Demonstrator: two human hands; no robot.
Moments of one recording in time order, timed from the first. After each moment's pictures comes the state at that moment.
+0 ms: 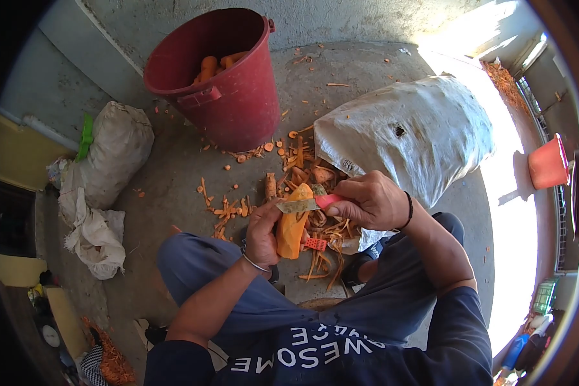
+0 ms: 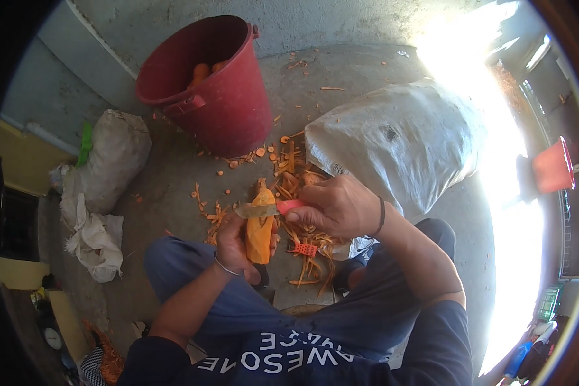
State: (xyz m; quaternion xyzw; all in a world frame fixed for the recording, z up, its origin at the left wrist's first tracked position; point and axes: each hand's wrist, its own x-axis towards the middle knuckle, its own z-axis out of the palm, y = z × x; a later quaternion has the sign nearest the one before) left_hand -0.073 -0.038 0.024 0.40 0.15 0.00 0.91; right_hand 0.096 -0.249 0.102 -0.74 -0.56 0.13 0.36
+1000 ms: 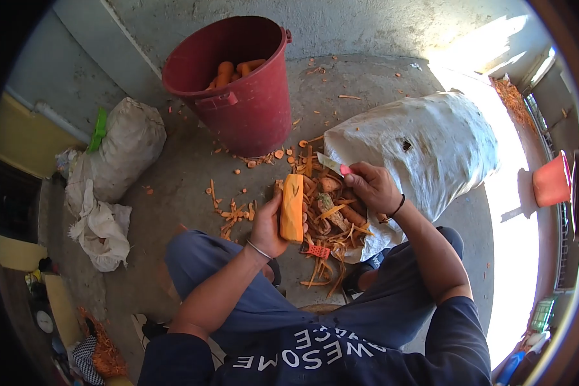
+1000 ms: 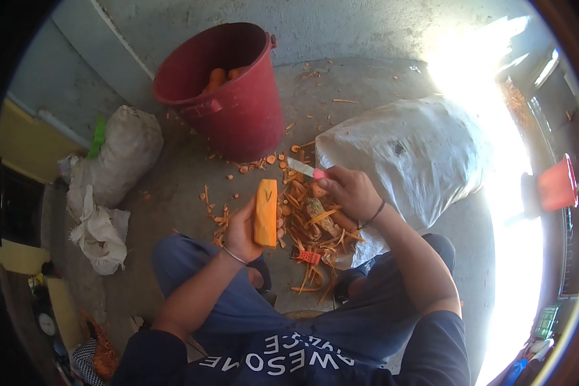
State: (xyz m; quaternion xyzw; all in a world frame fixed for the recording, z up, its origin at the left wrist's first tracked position) left_hand -0.053 -0.014 -0.009 0.25 0.17 -0.06 0.95; right_hand 0.133 -0.249 0.021 -0.80 -0.36 0.14 0.46
